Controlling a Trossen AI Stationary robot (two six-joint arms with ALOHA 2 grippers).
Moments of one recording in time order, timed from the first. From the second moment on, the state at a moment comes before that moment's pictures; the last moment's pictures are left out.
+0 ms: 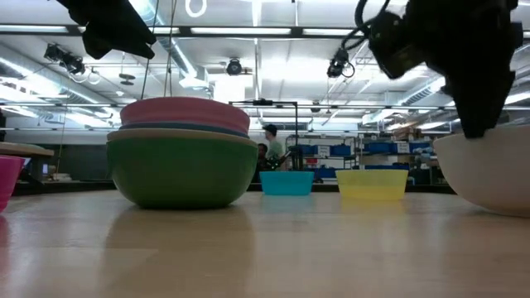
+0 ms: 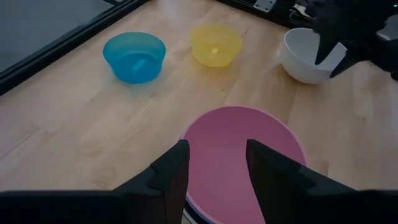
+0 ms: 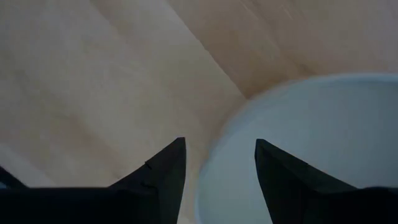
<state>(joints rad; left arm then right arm) -0.38 0.87 0.78 -0.60 -0.61 -0.66 0.41 1.68 1.20 -0.97 -0.05 1.13</state>
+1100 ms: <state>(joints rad) -0.38 0.87 0.78 -0.54 -0.67 -0.66 0.18 1.68 1.41 -0.58 0.10 0.53</state>
